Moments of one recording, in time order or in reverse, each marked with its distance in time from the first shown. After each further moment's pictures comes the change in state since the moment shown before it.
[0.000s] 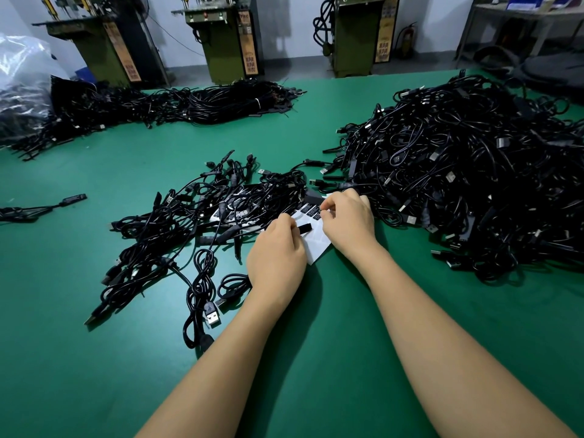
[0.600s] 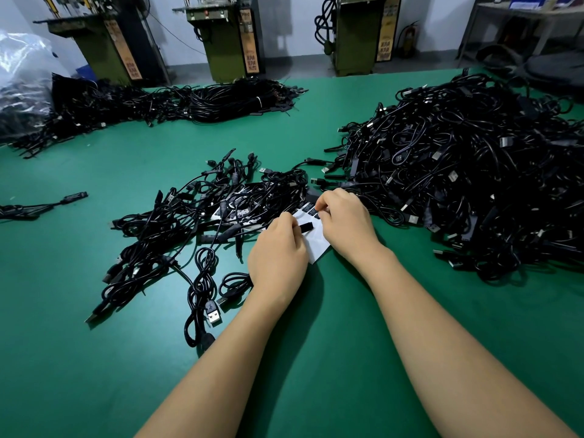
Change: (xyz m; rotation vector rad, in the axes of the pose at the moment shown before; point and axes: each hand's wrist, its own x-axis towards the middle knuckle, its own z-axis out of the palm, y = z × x) left_hand 0.001 0.001 0.001 -0.009 0.008 -0.010; right_hand -0.005 -0.002 -0.003 -0.056 -0.018 -0.206
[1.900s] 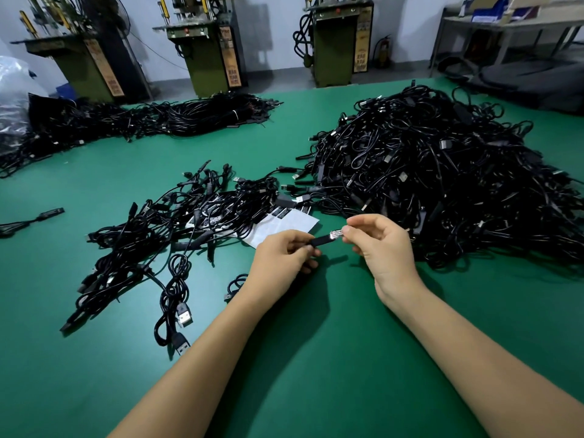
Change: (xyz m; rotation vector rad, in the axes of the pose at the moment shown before) left_hand -0.021 0.035 0.003 -0.696 -0.399 -0.071; right_hand -0.083 0.031 -0.064 1.028 0.272 0.462
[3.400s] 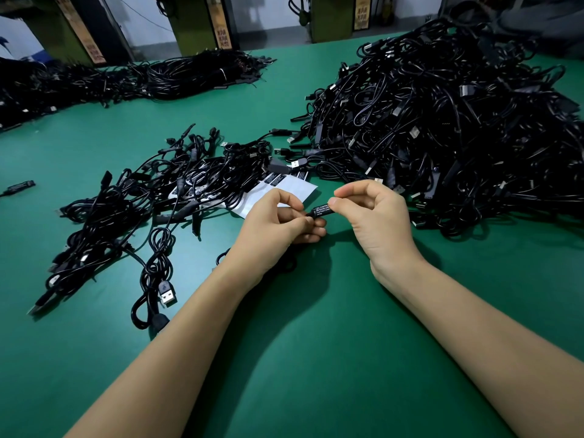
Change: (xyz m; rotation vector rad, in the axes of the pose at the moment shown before) left_hand 0.002 -0.004 -0.004 -0.295 -0.064 -0.030; right_hand -0.003 0.008 0.011 -0.062 -0.015 -0.061
